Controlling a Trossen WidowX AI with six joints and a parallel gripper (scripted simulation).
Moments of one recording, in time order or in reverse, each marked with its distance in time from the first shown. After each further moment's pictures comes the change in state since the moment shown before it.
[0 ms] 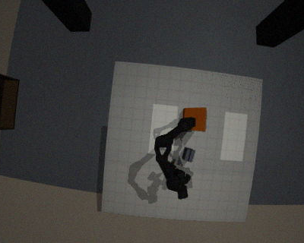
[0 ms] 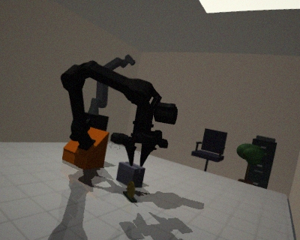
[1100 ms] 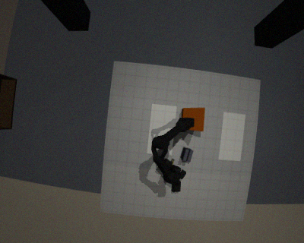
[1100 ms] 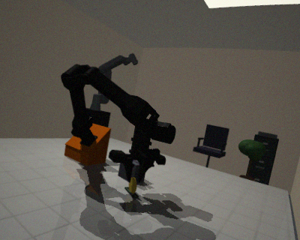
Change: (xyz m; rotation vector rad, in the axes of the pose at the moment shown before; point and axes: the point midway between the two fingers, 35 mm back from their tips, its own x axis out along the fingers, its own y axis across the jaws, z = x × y) arm 0.069 -0.003 0.001 0.001 0.011 -0.013
